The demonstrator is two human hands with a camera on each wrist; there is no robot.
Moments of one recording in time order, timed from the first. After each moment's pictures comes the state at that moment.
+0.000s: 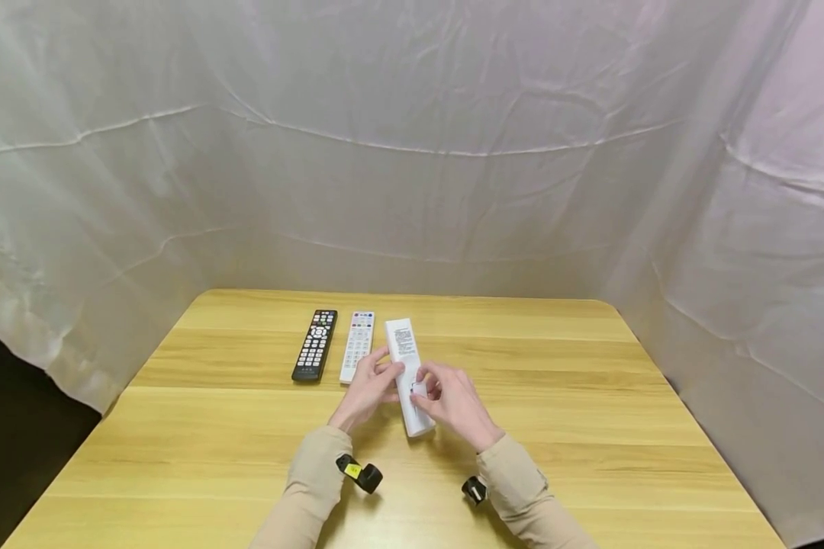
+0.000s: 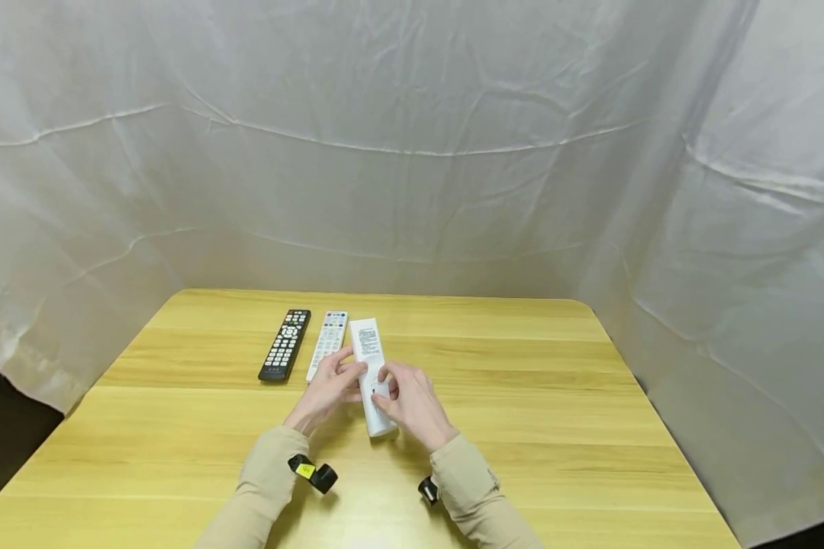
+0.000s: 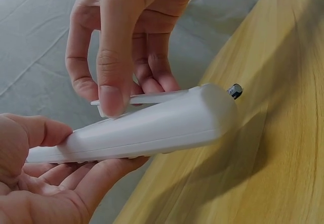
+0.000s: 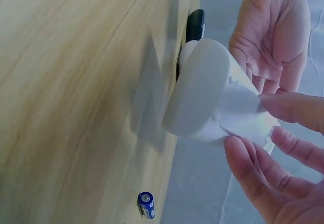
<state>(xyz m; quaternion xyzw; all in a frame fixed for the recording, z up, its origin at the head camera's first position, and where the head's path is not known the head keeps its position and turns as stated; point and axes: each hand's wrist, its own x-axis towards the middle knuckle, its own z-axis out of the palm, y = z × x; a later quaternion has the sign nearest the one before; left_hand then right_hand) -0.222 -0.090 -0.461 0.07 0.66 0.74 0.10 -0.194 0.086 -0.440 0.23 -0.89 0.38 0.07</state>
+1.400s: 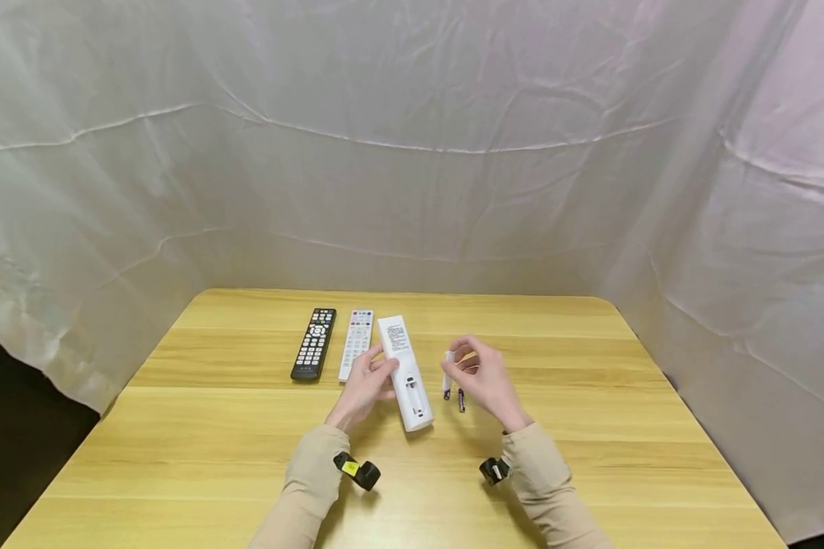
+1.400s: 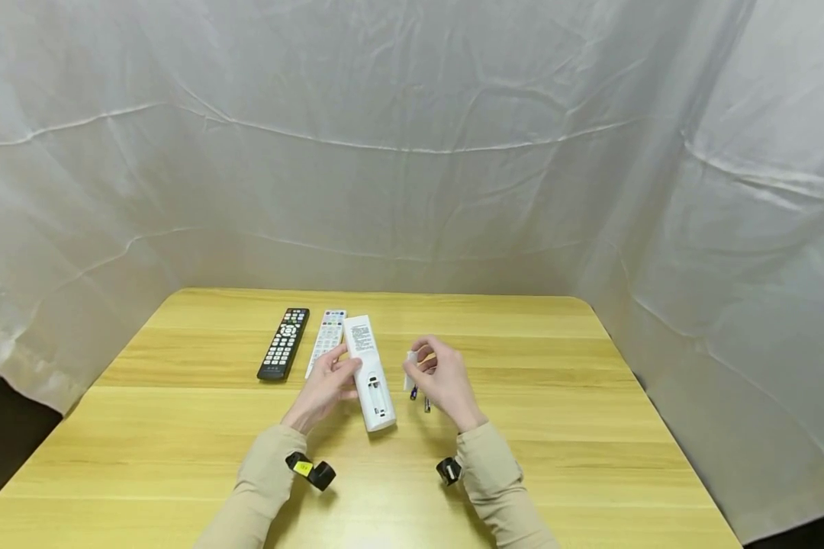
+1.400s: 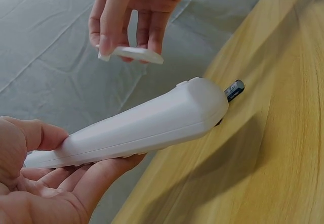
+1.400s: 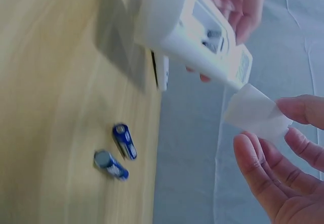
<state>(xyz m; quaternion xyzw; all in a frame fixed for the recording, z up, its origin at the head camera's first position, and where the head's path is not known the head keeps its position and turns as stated) -0.222 -0.093 -0.461 0.02 0.67 0.74 0.08 -0.206 0.125 -0.425 0.14 -0.87 0.46 0.12</state>
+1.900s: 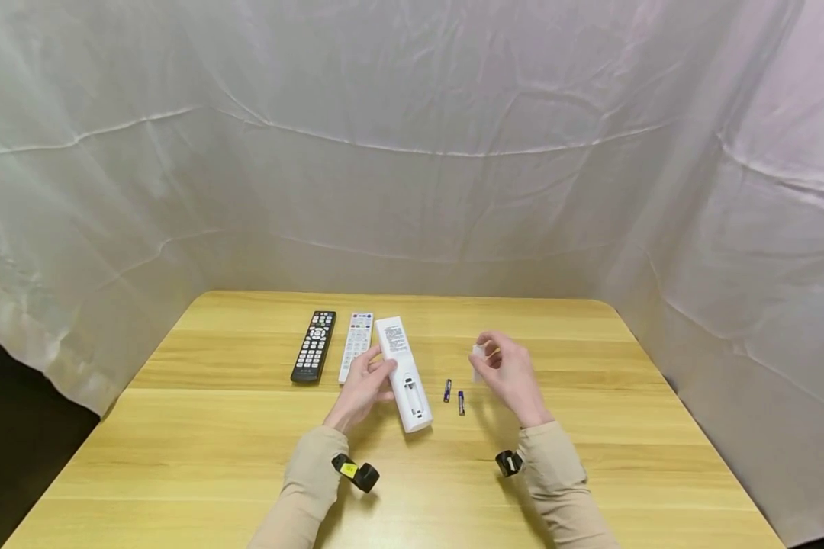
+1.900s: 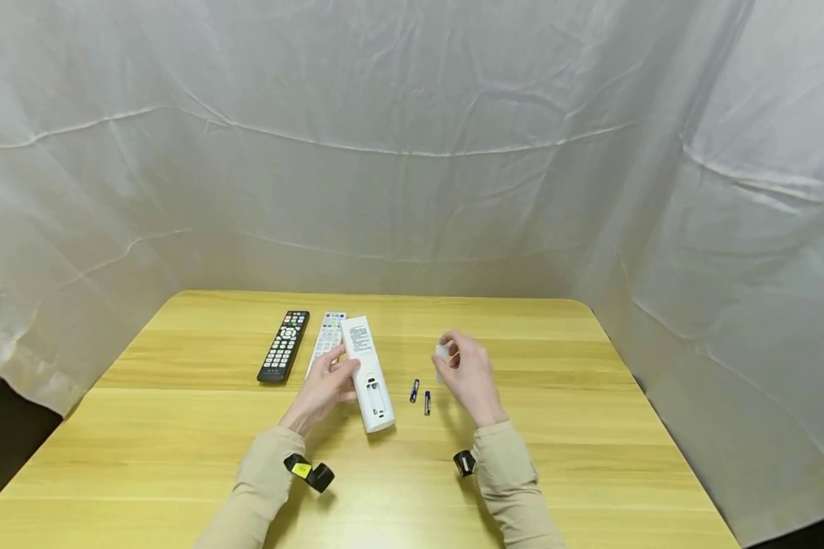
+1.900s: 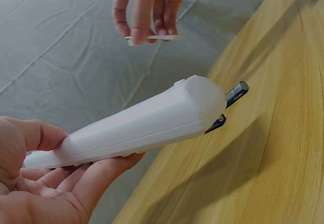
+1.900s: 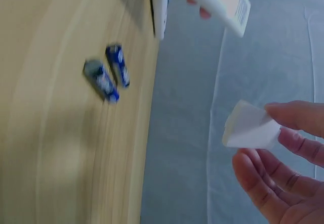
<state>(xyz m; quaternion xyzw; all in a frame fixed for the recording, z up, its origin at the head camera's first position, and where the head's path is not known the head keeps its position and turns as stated) -0.224 -0.094 -0.460 0.02 0.66 0.75 0.09 -0.217 0.159 -0.422 0.12 -0.90 0.38 0.18</state>
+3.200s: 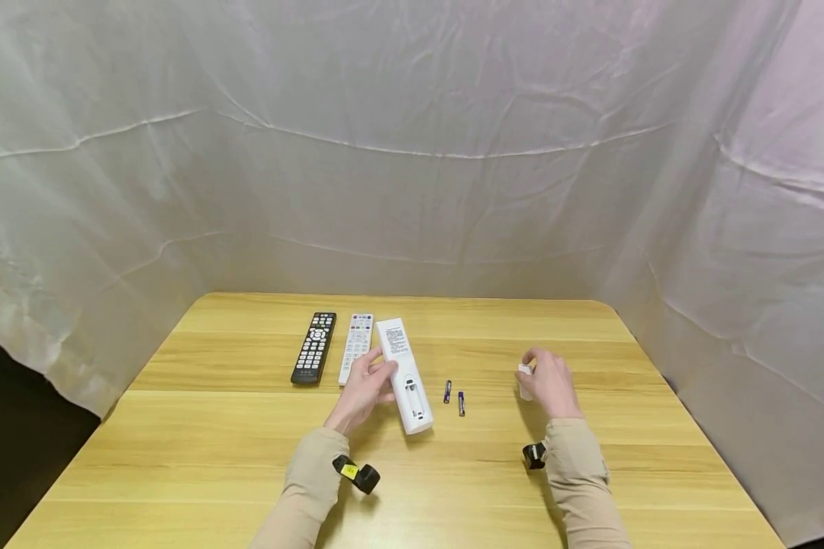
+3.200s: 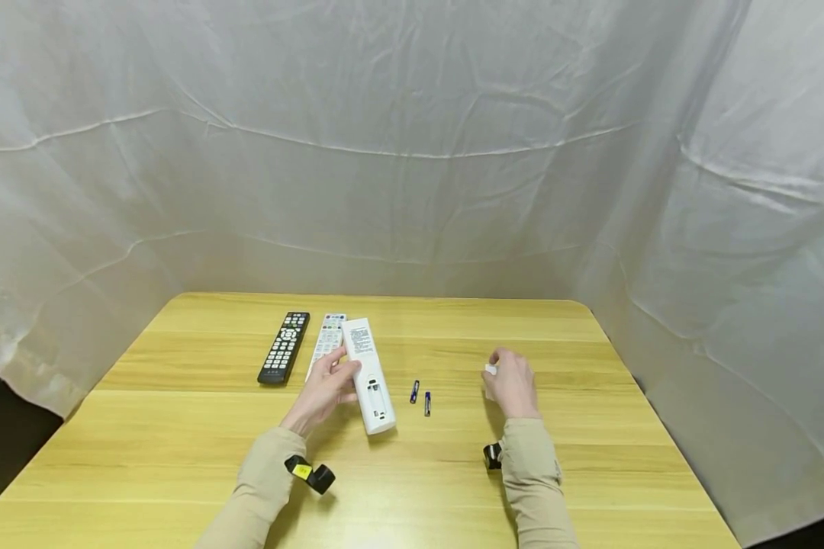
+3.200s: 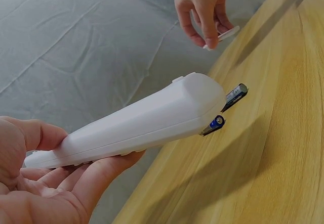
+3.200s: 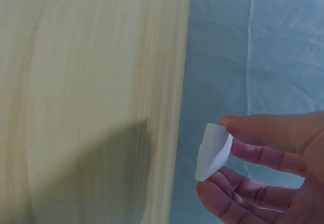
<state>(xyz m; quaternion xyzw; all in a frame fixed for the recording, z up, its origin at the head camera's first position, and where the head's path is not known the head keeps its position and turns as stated) -0.223 -0.094 -0.461 0.04 0.65 0.75 0.09 -0.224 0.224 -0.441 -0.01 -0.96 0.28 0.08</state>
